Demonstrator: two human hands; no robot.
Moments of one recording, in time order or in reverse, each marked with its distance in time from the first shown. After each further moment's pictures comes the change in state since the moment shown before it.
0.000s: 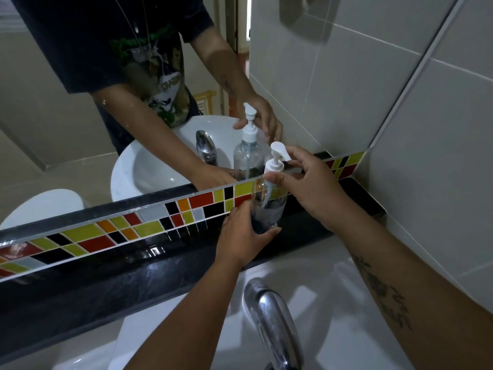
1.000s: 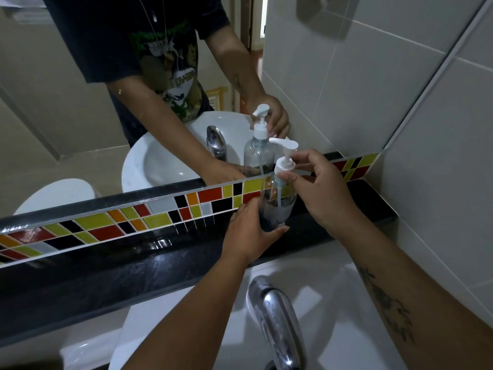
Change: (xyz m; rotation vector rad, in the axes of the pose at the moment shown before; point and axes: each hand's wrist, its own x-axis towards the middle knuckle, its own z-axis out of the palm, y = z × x) left_hand 0.001 -0.002 0.003 -0.019 -0.002 -0.011; right_hand -0.007 0.007 0.008 0.013 0.079 -0.033
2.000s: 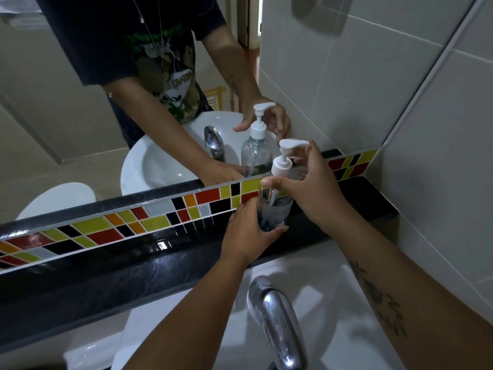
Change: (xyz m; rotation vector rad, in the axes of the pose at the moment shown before) left_hand -0.001 -0.001 0.000 -0.008 -0.009 -0.020; right_hand 0.006 0.001 0.006 0.087 -0.003 -0.016
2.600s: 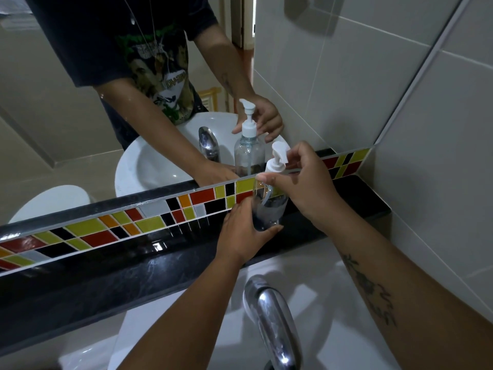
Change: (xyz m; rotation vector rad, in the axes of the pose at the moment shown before) left_hand 0.000 0.001 -0.001 -0.002 0.018 0.025; right_hand 0.001 -0.003 -0.001 -0.052 0.031 0.018
